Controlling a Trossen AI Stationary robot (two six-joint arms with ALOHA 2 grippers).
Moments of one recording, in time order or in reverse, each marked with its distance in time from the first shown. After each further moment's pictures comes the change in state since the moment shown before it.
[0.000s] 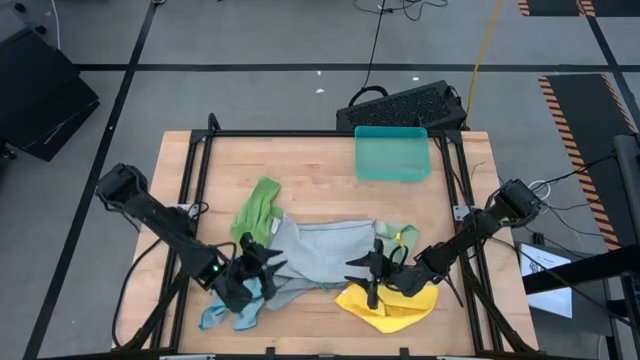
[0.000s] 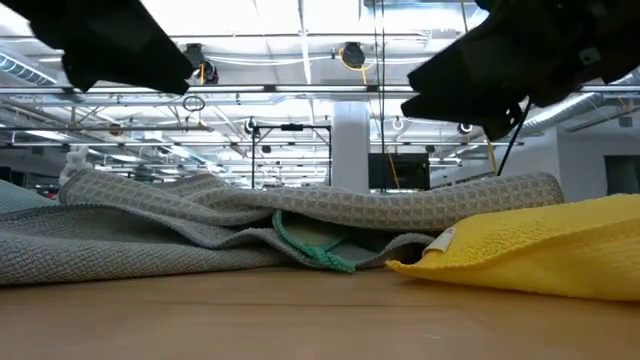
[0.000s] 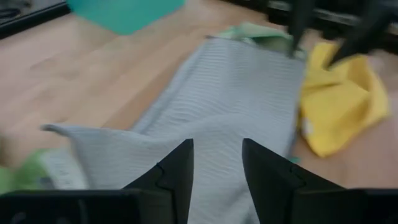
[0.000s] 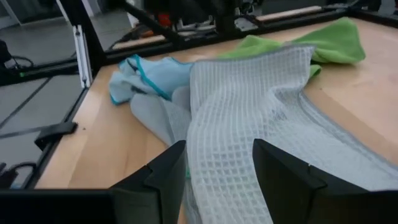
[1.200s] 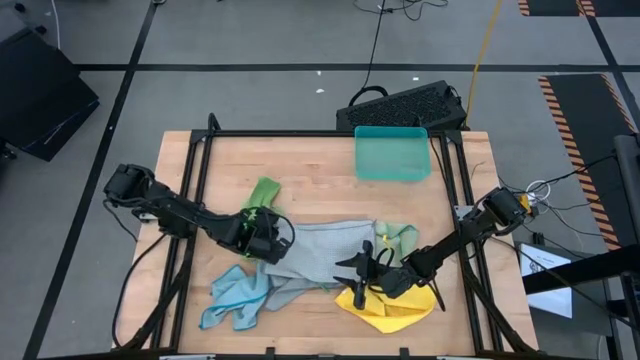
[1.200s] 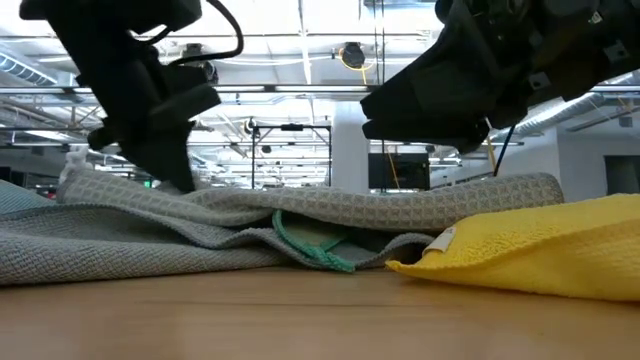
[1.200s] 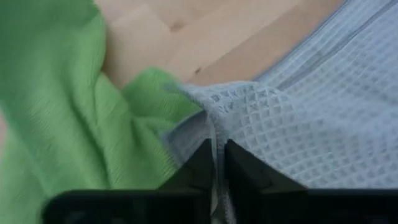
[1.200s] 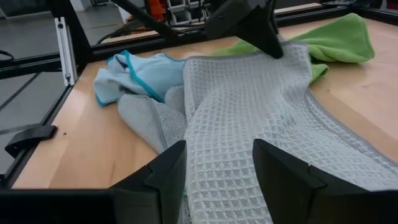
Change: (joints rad) left arm 0.347 0.074 -0.001 -0.325 0.340 -0.247; right arm -0.052 0.129 0.104 0.014 -0.023 -0.026
